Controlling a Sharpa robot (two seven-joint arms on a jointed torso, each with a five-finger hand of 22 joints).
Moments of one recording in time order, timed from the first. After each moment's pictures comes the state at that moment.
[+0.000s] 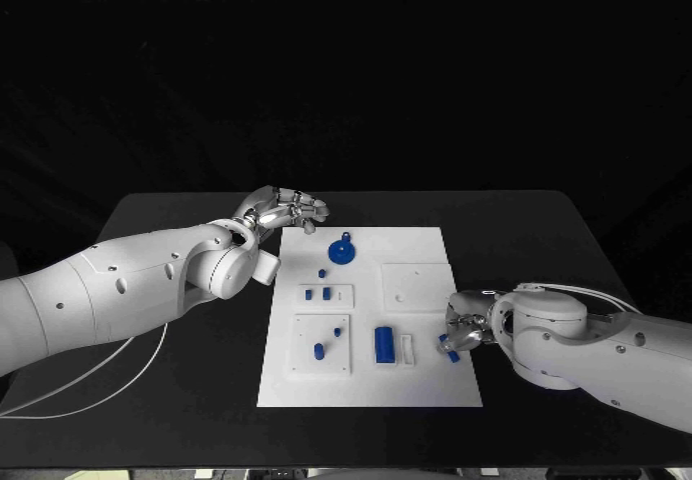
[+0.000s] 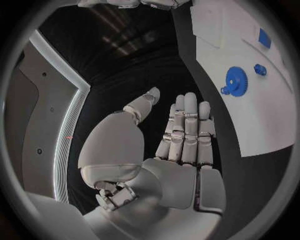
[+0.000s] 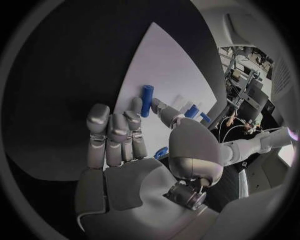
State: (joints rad) left arm 1.26 -0.74 -0.13 1.30 -0.24 -0.30 0.30; left_hand 1.08 -0.16 0.53 -0.20 0.05 0.88 0.16 0.31 0.48 1.21 0.10 0.14 0.25 1.00 0.01 0.92 0.32 0.02 0.75 -0.08 0.69 1.25; right arm 1.17 -0.87 -0.19 1.67 -1.48 0.04 -0.57; right_hand 0.87 -0.16 0.68 -0.15 0.05 1.06 0.07 0.48 0.69 1.20 -0.03 1.06 1.20 1.31 -0.13 1.28 0.95 0.21 1.27 -0.06 1.02 1.31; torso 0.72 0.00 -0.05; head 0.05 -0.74
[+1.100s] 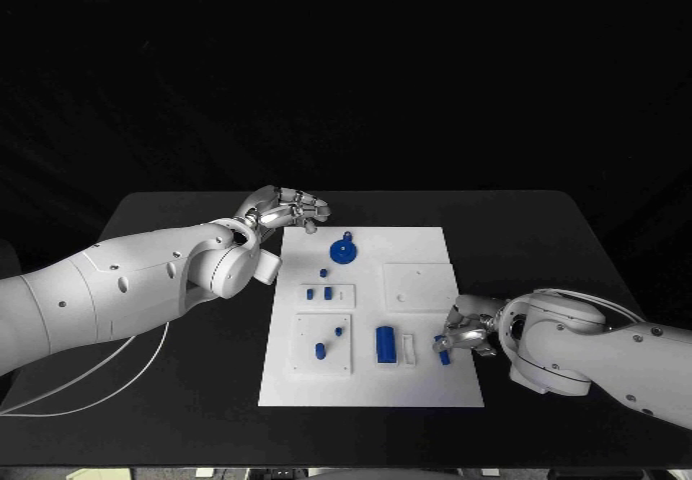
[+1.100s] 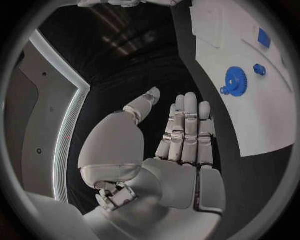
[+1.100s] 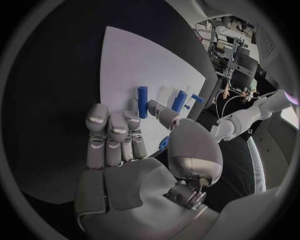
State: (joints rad) left arm 1.26 -0.74 -0.13 1.30 -0.24 -0.30 0.30; left_hand 1.08 -0.16 0.53 -0.20 0.05 0.88 0.16 0.31 0.48 1.21 0.10 0.14 0.25 1.00 0.01 0.92 0.32 0.02 0.75 -0.08 0.69 1.25; right arm 1.18 -0.91 -0.20 1.70 -1.19 -0.08 -0.55; right_hand 0.87 -0.16 0.79 -0.16 0.12 1.06 0.08 0.28 0.65 1.20 -0.03 1.06 1.20 1.32 -0.12 1.27 0.94 0.22 1.28 -0.04 1.02 1.31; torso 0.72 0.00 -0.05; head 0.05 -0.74
